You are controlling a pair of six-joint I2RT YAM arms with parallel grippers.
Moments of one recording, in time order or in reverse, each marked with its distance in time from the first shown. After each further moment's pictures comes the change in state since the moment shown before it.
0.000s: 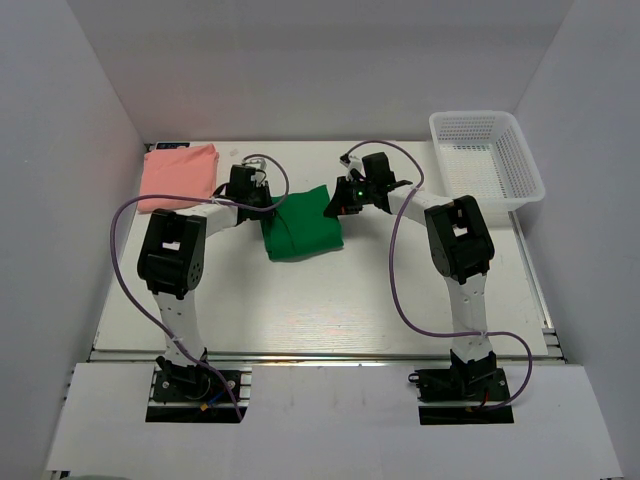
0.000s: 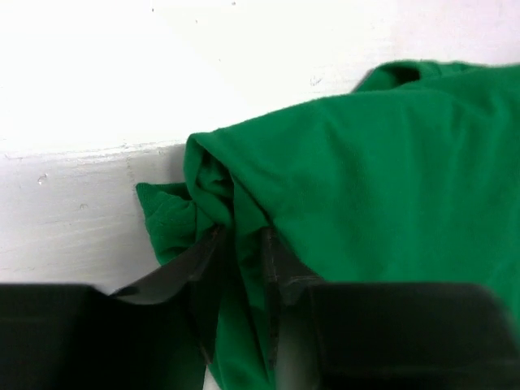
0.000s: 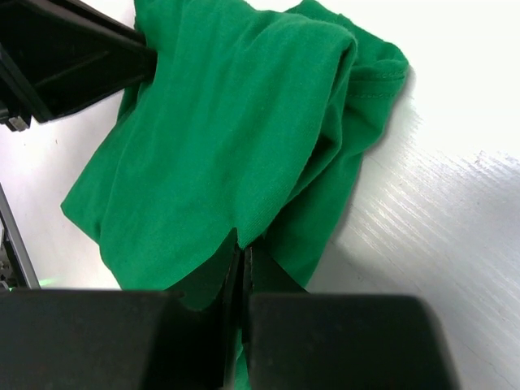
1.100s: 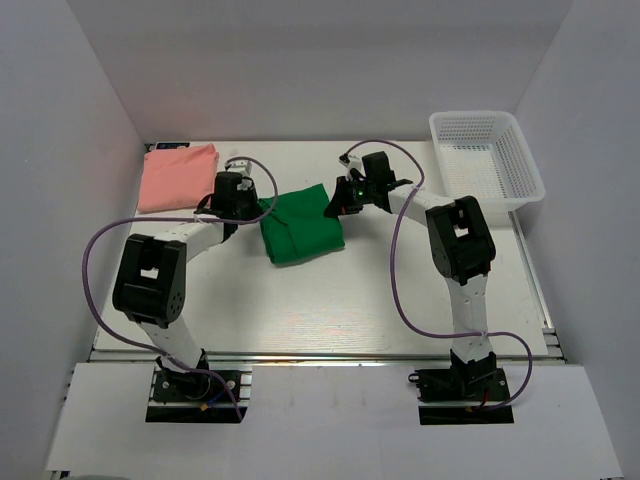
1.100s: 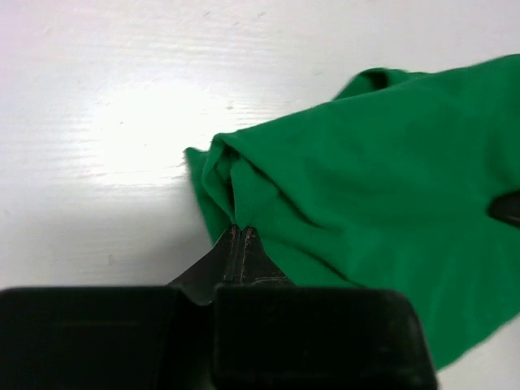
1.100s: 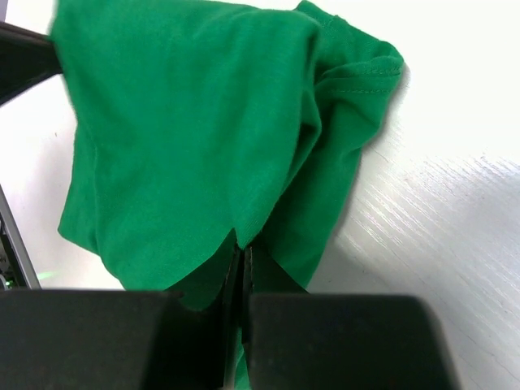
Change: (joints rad) left arm 0.012 -0.270 -0.223 0.090 -0.055 -0.019; right arm 0.000 -0.015 0.001 -0.029 0.000 -0.023
